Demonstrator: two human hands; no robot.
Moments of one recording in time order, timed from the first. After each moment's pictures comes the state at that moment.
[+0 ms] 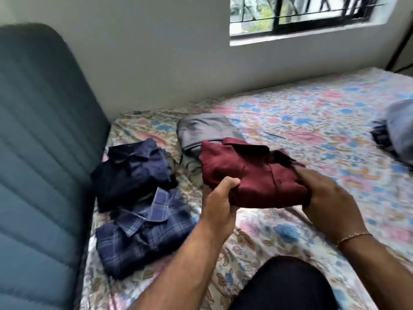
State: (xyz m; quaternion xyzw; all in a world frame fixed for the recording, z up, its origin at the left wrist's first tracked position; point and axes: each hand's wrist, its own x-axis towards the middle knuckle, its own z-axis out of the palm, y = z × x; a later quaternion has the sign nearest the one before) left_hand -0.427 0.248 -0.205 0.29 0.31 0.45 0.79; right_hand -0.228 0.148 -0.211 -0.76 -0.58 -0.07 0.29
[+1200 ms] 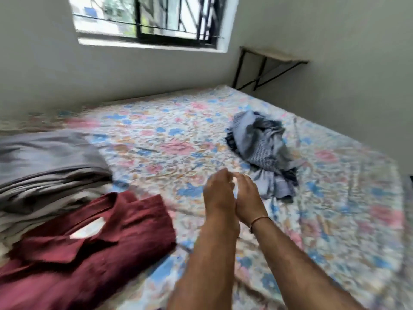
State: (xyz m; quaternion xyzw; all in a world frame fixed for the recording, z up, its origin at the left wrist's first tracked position) left_hand -0.195 0.160 -0.176 0.46 0.29 0.24 0.81; right_hand -0.064 0.106 -0.252 -0.90 -0.35 0.02 0.26
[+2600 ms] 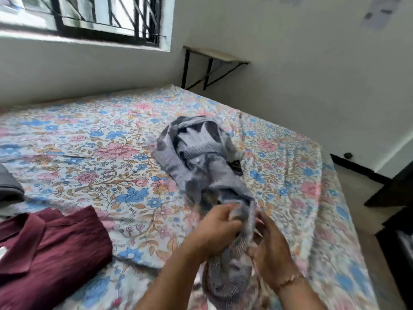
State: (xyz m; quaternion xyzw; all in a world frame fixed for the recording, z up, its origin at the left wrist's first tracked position) left_hand -0.142 0.067 -0.218 0.74 -0.01 -0.01 0.68; right_hand -0.109 -0.091 -0.229 -0.57 -0.01 0.21 0.80
